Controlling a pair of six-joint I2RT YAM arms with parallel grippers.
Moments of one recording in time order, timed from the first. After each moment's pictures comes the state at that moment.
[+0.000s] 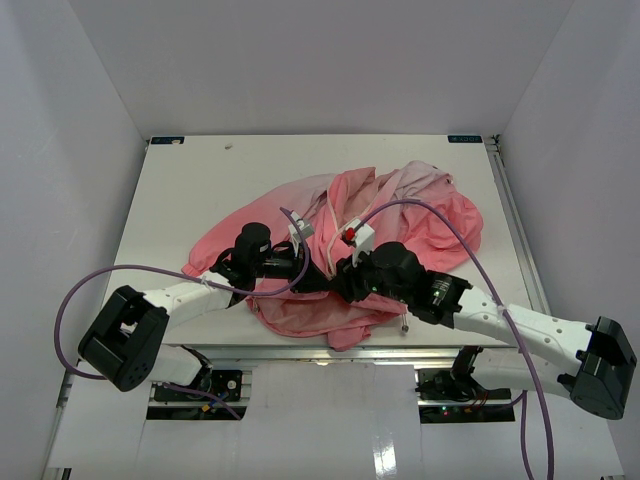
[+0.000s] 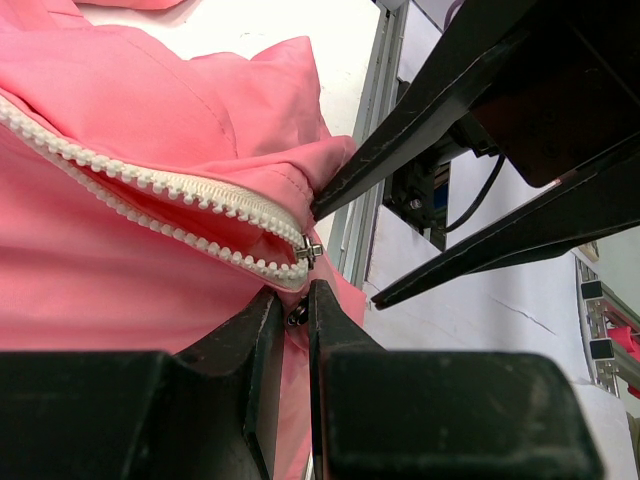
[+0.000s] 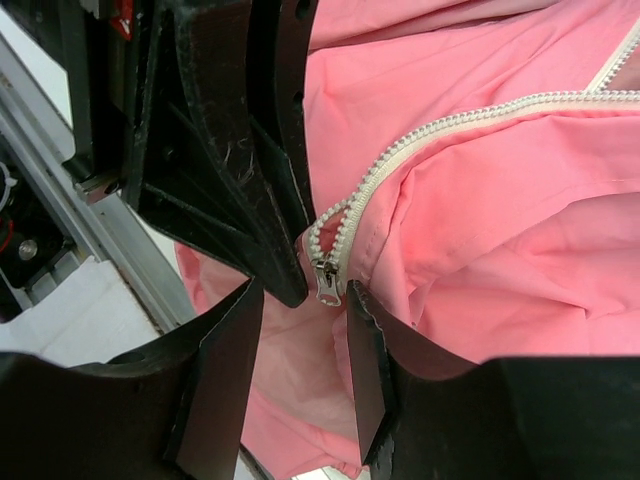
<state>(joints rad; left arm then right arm) -0.61 1.36 0.58 0.44 0.88 -0.37 1.03 1.06 0.74 -0.14 0.03 0.23</state>
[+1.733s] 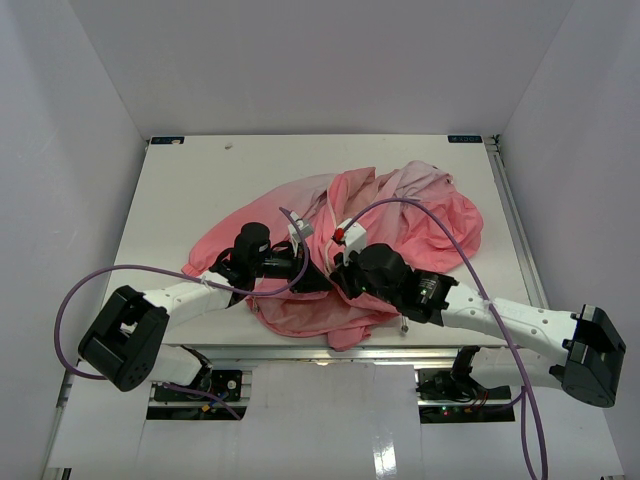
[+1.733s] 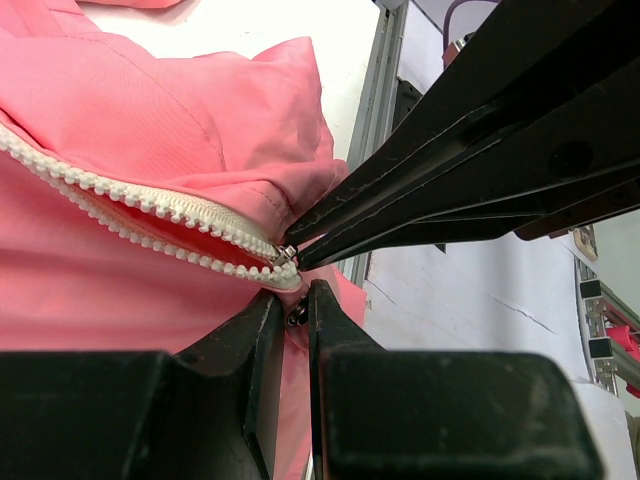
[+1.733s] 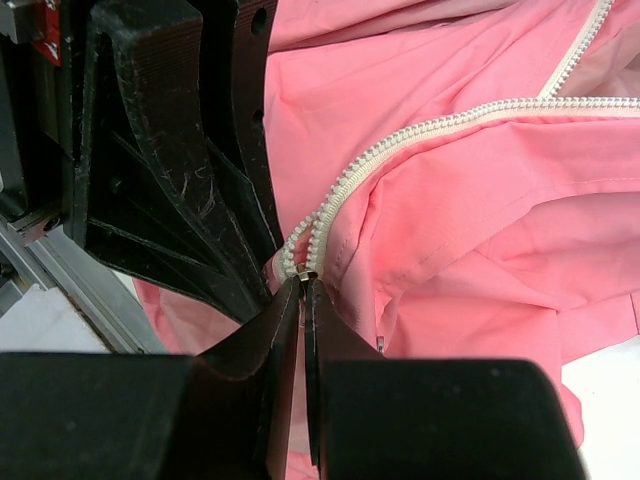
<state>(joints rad) -0.61 1.36 0.58 0.44 0.89 -0.37 1.08 1.14 0.78 -0.14 0.18 0.22</state>
